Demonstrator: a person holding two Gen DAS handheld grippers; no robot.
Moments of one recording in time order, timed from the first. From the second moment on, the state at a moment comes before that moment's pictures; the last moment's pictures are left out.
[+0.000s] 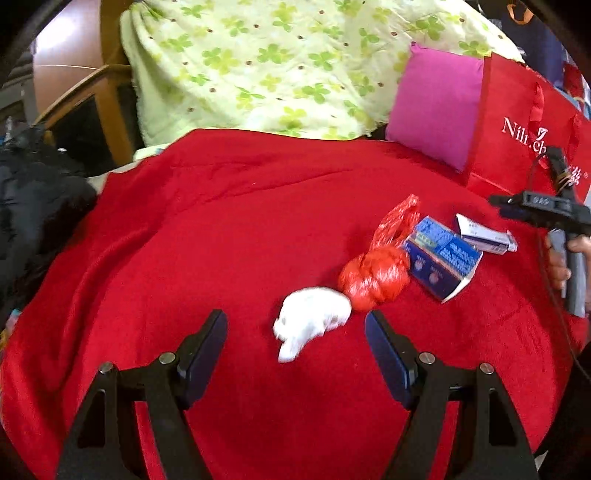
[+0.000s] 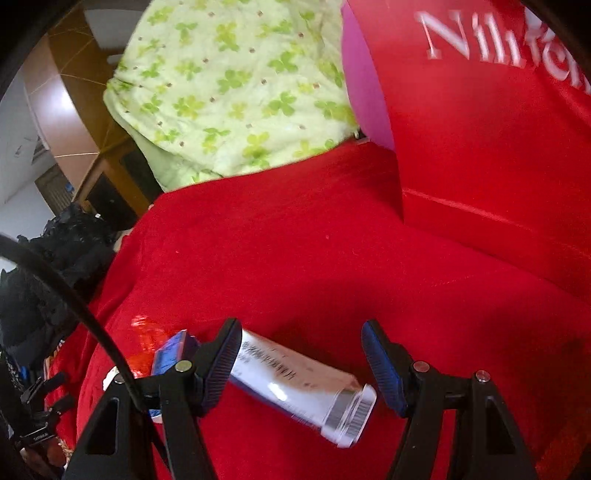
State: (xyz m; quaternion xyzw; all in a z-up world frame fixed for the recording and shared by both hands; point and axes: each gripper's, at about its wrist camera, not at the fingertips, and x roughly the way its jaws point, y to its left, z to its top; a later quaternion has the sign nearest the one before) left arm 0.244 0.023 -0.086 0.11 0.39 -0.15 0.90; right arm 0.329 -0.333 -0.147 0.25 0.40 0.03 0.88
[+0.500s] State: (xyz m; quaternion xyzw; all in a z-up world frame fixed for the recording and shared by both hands) left arm 0.302 0.007 -0.132 0.10 0.45 -0.25 0.85; right arm 0.347 -0.324 -0.183 0.31 0.49 0.14 0.80
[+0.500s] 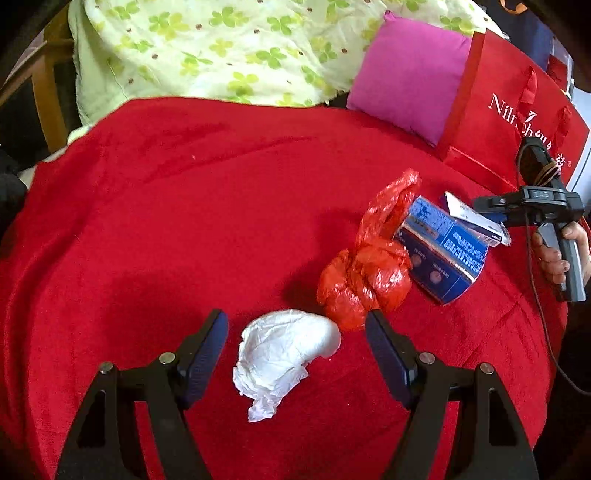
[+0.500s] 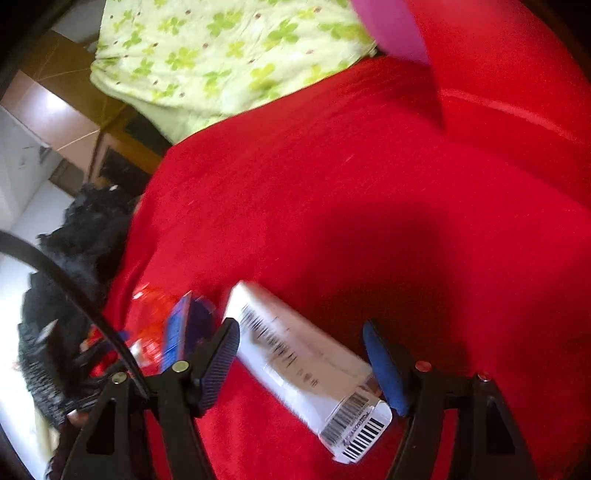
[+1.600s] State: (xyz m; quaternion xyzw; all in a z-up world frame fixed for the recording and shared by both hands) left arm 0.257 -0.001 -0.128 0.08 0.45 -0.22 0.86; right arm 0.308 -0.271 -0.145 0.11 0.46 0.09 0.88
